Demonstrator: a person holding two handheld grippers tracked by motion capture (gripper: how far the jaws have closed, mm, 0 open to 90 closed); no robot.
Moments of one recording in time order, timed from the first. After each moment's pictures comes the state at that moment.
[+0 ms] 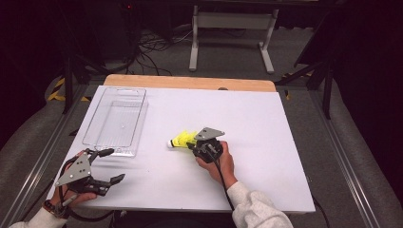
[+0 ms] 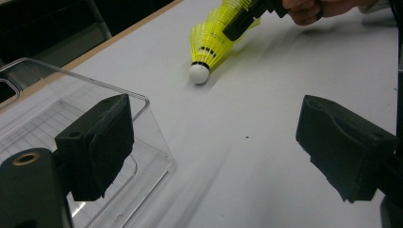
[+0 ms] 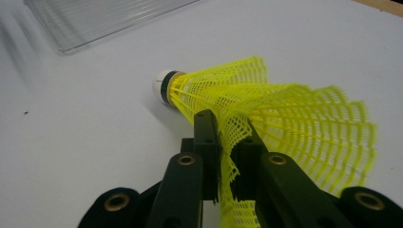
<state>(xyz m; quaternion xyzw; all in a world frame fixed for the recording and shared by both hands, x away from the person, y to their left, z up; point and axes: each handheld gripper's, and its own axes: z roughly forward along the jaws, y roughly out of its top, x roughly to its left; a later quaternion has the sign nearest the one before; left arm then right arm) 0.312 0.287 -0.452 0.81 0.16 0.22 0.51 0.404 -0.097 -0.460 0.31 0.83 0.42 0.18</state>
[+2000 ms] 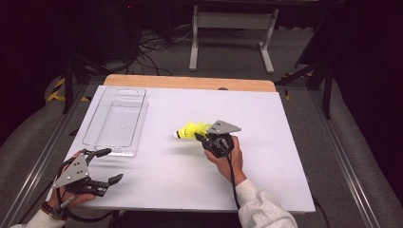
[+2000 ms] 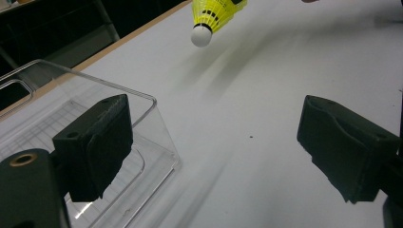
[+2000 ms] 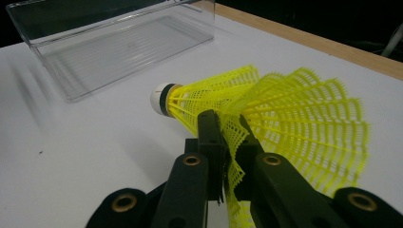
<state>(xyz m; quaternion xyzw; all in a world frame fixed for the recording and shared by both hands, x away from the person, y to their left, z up) 0.307 0.290 -0.449 0.81 0.17 0.24 0.52 0.402 -0.120 -0.429 0.32 0.79 0.48 0.20</state>
